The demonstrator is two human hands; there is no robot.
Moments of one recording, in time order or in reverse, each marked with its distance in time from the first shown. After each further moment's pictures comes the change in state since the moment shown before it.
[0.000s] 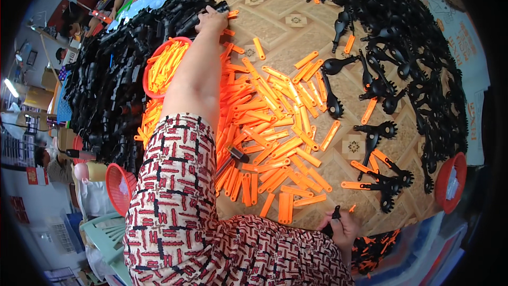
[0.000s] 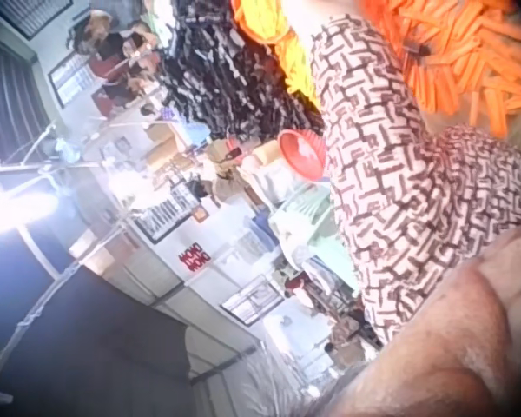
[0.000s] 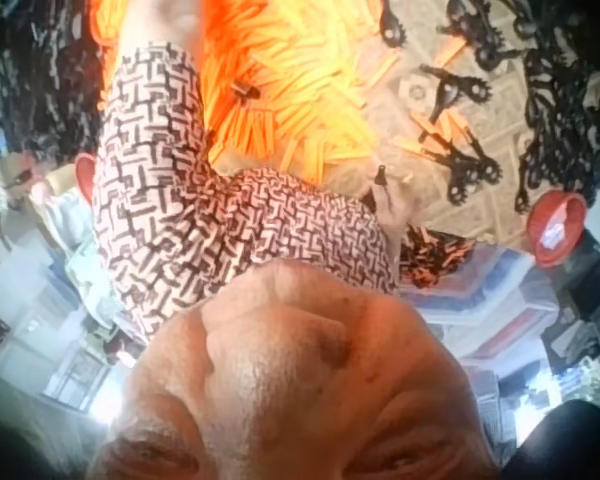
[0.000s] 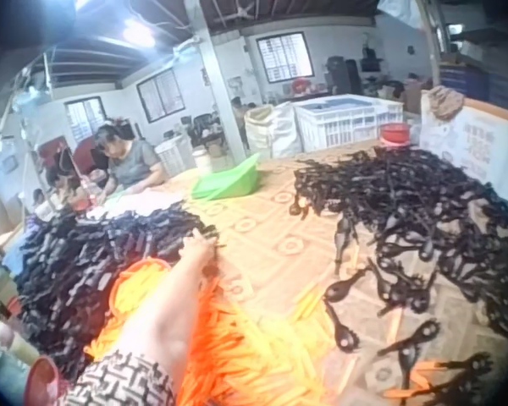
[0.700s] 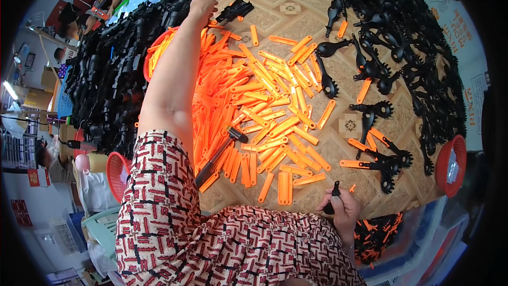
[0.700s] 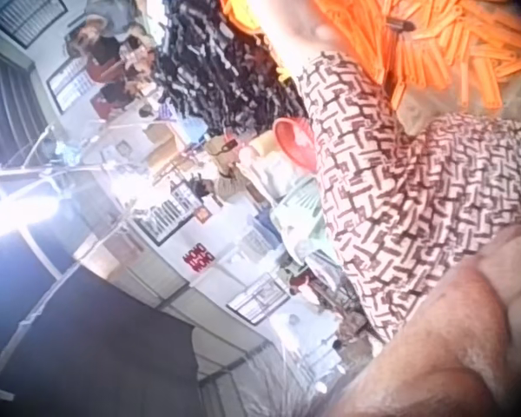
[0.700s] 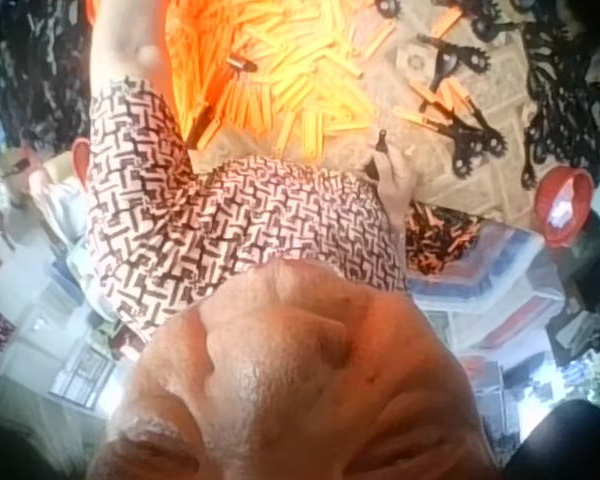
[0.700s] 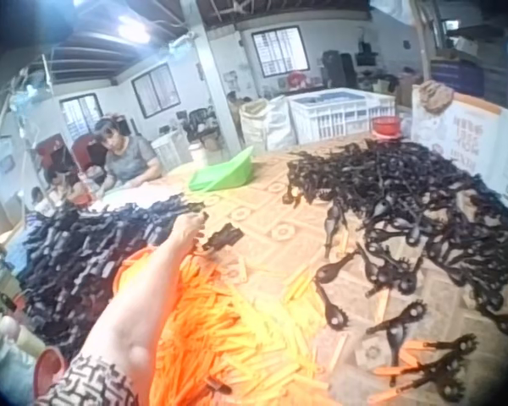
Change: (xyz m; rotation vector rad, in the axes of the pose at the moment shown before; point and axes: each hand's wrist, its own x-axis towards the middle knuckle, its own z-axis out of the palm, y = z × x) left_hand -0.068 -0.010 -0.045 -0.778 -0.209 0.193; right_hand -0.030 0.001 -0.003 0.022 0.053 0.075
